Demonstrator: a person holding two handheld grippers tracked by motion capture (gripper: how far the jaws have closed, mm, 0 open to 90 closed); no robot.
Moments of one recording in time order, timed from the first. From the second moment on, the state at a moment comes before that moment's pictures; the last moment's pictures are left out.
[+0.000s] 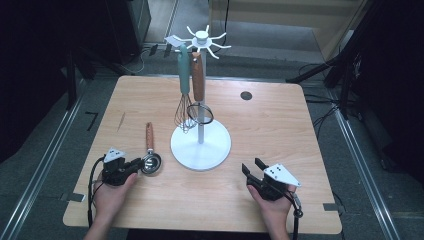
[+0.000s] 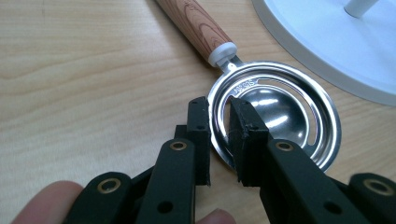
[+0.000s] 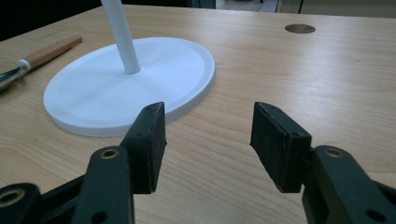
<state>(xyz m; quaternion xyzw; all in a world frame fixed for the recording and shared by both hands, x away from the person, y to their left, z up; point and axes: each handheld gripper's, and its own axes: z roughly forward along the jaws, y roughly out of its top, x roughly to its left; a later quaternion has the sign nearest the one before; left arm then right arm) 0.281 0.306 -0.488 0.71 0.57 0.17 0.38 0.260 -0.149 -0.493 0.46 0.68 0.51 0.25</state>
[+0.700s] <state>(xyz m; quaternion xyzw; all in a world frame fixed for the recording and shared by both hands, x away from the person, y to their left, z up) 0.228 0.262 -0.488 0.73 0.55 0.15 0.38 0.257 -0.139 -0.483 0.43 0.69 0.53 0.24</state>
